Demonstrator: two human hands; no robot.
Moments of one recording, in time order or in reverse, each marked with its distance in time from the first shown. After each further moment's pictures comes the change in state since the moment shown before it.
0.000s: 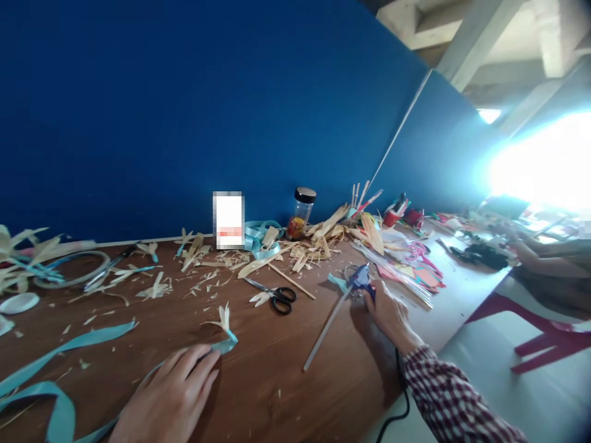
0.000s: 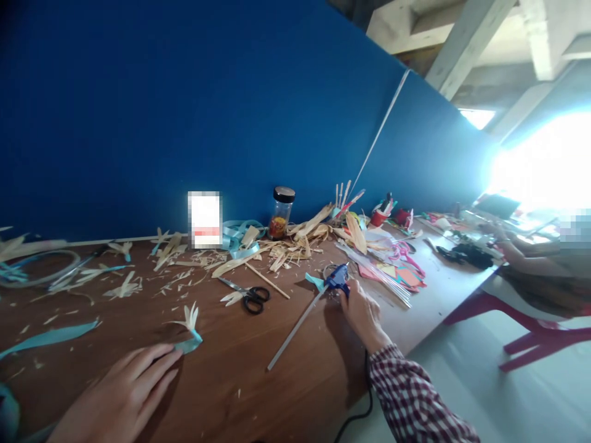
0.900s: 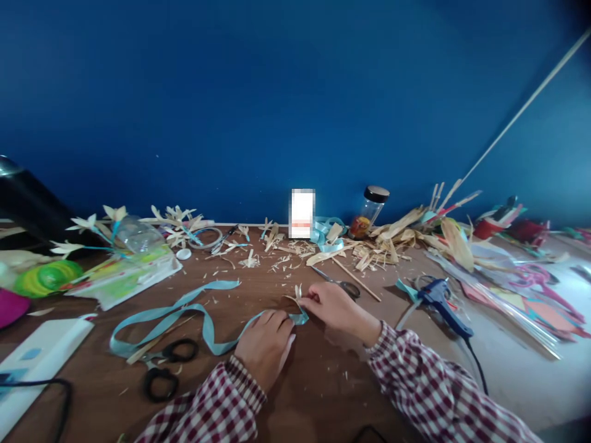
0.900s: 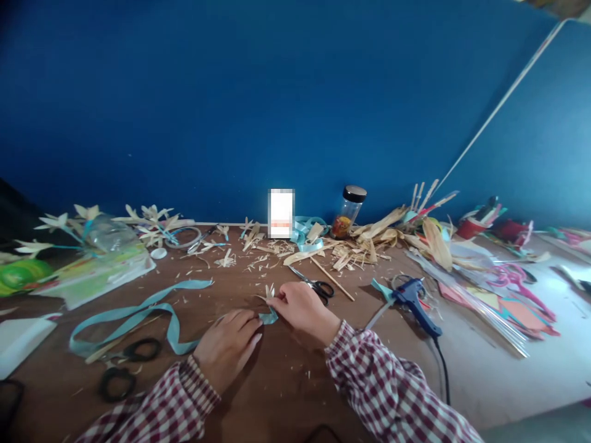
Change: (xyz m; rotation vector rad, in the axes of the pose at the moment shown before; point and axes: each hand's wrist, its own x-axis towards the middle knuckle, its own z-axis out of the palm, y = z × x) left_hand 0.010 0.018 -0.030 -0.067 -0.227 -0.141; right_hand -0.005 -0.242 -0.042 0.657 -0.453 -0.671
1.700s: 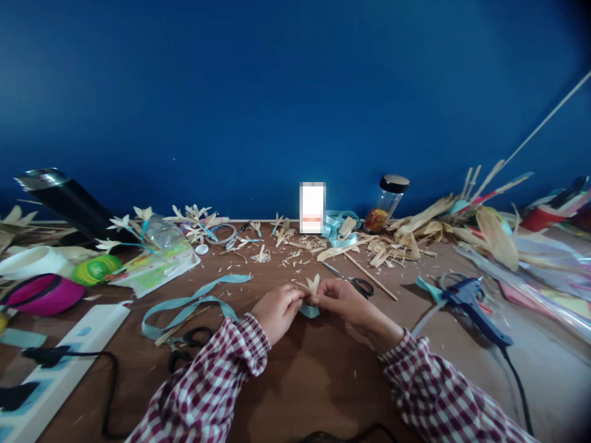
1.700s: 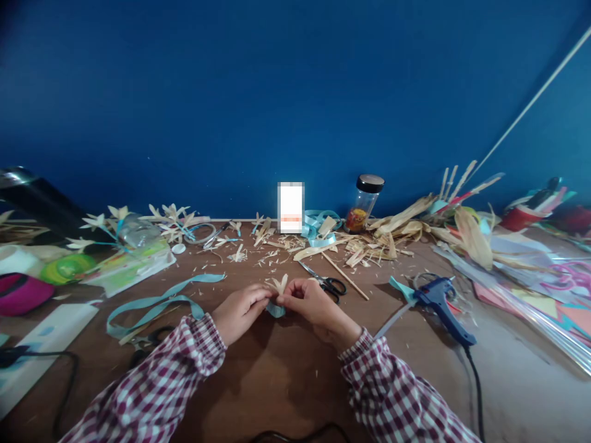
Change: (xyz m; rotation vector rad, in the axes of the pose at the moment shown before) left_hand 0.042 -0.016 -0.025 -0.485 -0.051 -0.105; right_hand -0.003 0.017 0.009 1.010 -0.173 0.106
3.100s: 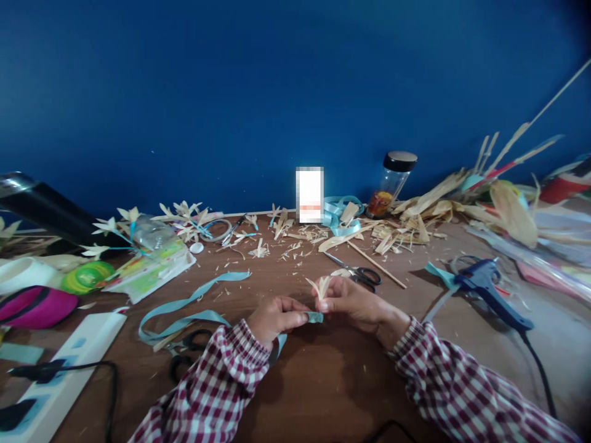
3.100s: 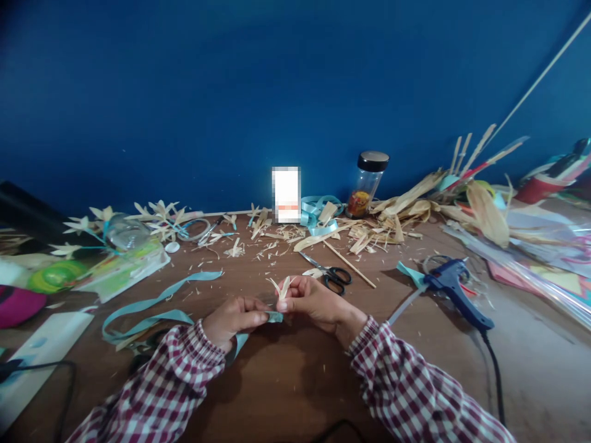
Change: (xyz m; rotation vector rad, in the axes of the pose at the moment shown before) left_hand -0.009 -0.012 0.014 -0.937 -0.207 -0.537; right_hand -0.003 0.009 0.002 0.509 -0.222 0.041
